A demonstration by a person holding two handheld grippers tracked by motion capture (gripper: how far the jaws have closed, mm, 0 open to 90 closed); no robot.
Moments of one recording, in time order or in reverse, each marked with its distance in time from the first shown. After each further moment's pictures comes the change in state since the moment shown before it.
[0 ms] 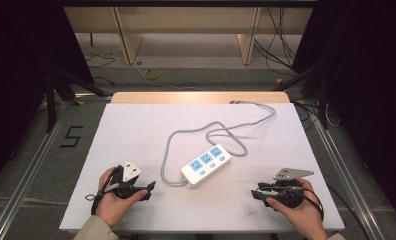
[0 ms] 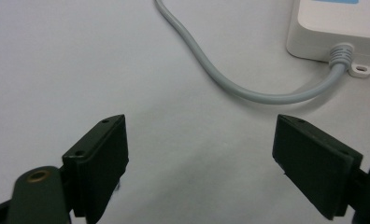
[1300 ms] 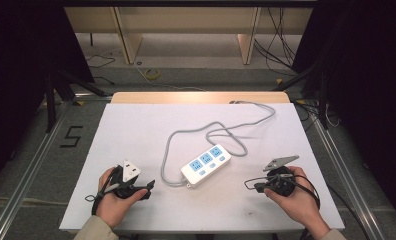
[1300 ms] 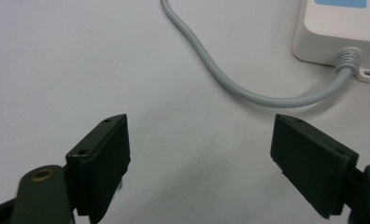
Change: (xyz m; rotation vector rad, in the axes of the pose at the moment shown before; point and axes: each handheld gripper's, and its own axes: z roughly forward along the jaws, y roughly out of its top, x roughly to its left) left arm -0.001 0.000 0.000 -0.010 0.021 -0.009; right arm 0.008 0.041 -0.001 0.246 -0.060 -0.060
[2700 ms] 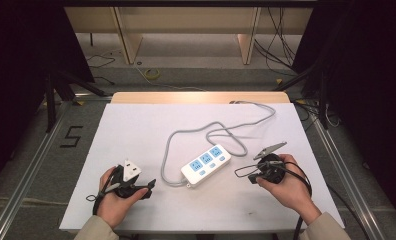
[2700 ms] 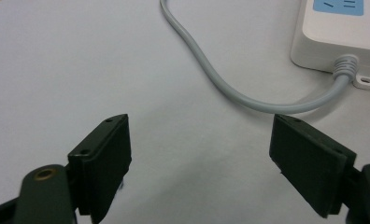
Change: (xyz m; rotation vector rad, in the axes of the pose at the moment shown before) left arm -0.001 0.002 0.001 -0.010 -0.001 -0.012; right arm 0.000 0.038 0.003 0.059 -0.003 -0.021
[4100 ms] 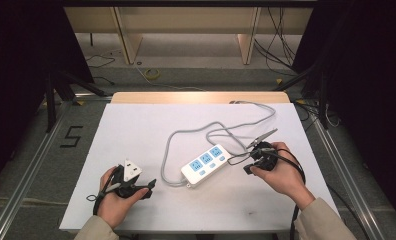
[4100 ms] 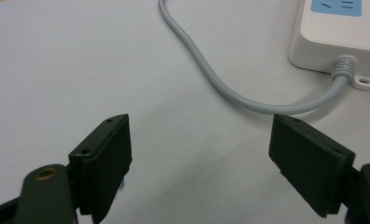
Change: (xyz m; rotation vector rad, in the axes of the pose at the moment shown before) left arm -0.001 0.001 0.000 0.001 -0.003 0.007; right arm -0.005 0.035 0.000 0.046 -0.003 -0.016
